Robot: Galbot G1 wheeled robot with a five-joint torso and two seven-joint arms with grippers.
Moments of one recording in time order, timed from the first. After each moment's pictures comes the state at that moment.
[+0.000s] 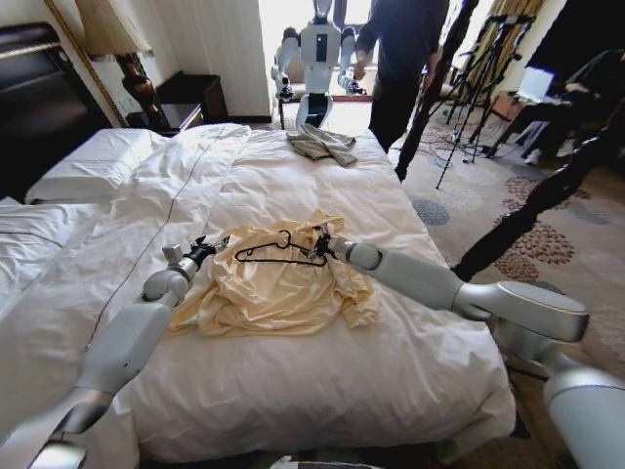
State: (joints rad) left arm 0.66 -0.85 -0.27 -1.35 -0.84 0.16 0.06; right arm 0.15 1.08 -0.99 1.16 0.69 -0.03 -0.04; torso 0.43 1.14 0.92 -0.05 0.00
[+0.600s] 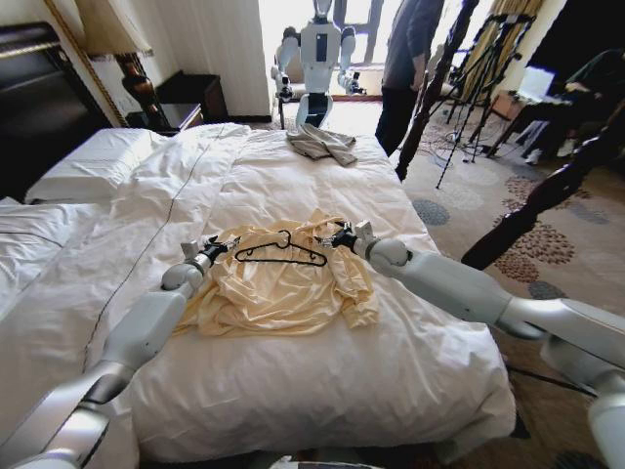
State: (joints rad) left arm 0.45 -0.92 -0.08 -1.09 -0.82 0.11 0.06; right arm 0.10 0.87 -0.84 1.41 0.99 -0.15 0.05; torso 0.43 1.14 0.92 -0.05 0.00
